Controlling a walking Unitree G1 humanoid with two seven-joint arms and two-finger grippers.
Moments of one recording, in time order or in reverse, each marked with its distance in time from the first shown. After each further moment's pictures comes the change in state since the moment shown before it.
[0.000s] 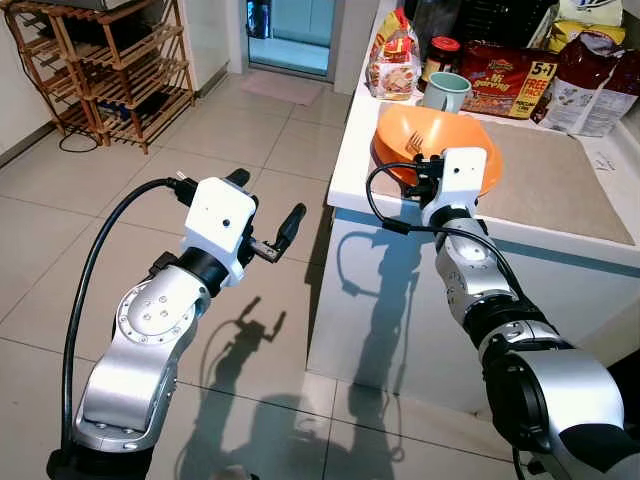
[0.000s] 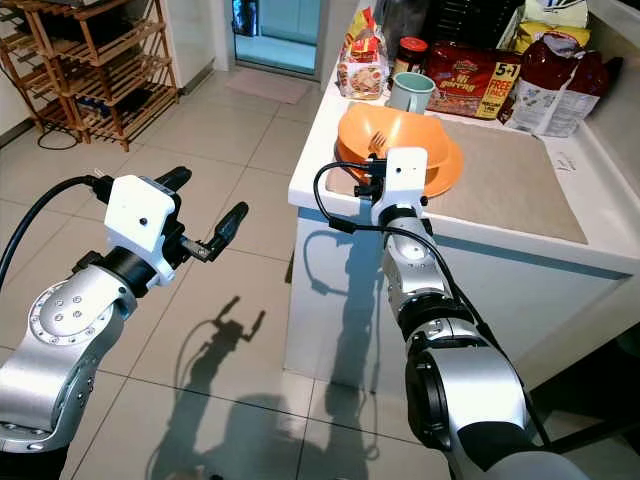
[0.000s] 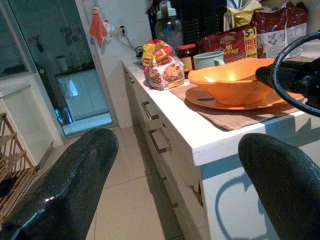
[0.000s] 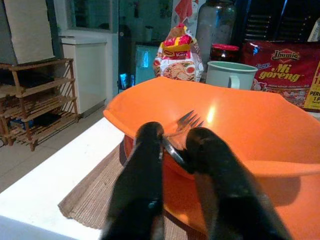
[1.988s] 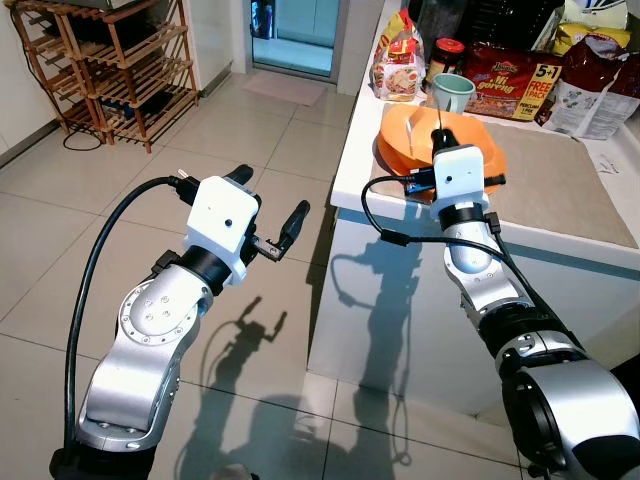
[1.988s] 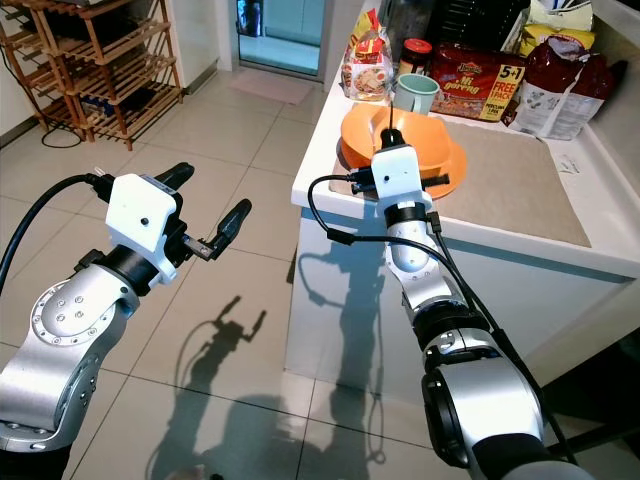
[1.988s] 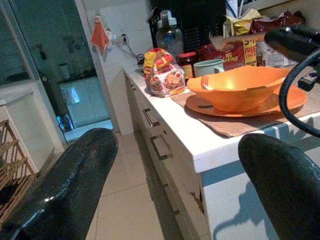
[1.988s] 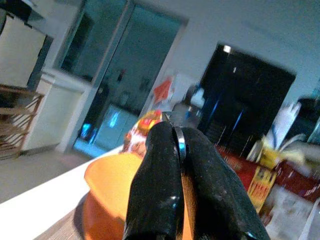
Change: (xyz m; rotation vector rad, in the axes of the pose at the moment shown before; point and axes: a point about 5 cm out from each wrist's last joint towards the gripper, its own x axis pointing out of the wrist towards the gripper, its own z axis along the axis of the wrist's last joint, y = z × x) left arm 0.001 -0.002 0.003 0.008 -0.032 -0.006; right arm -0.013 -0.003 0.024 -0.400 -0.341 -0.062
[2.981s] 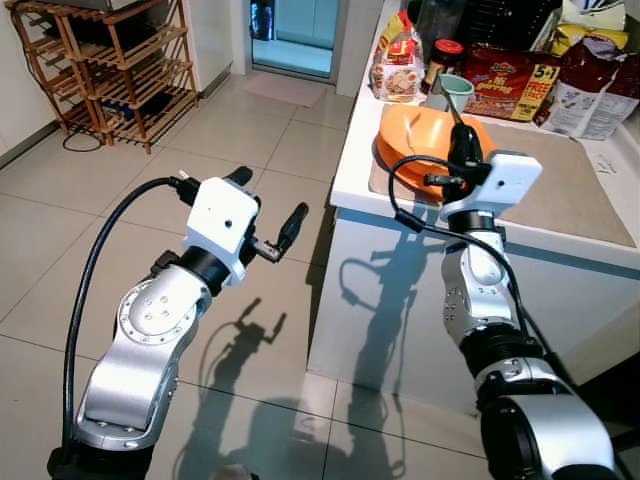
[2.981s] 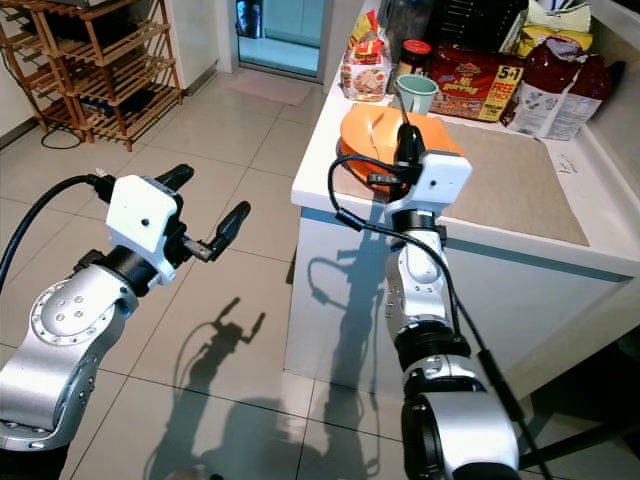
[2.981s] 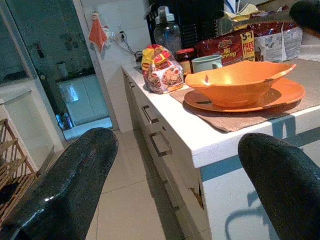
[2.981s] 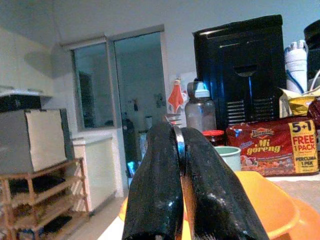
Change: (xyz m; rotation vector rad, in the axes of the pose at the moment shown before) left arm 0.000 0.001 -0.003 0.007 0.018 -0.007; right arm -0.012 -0.006 0.006 0.559 -0.042 -0.122
